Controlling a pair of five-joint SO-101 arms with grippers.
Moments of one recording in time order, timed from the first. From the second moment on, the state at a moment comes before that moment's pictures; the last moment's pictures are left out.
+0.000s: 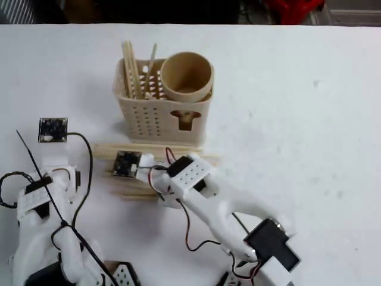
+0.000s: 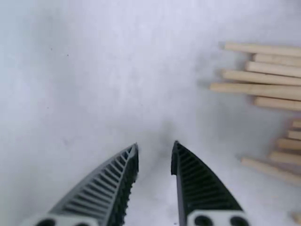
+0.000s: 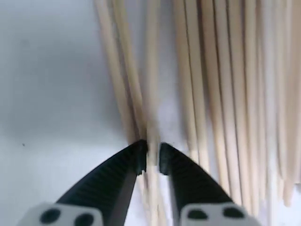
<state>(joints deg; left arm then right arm) -33.9 -28.7 70.9 30.5 -22.5 -45.5 -0.8 41.8 49.6 39.3</state>
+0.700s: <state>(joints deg) -33.9 -28.7 70.9 30.5 -22.5 -44.1 -8.5 40.2 58.3 34.5</state>
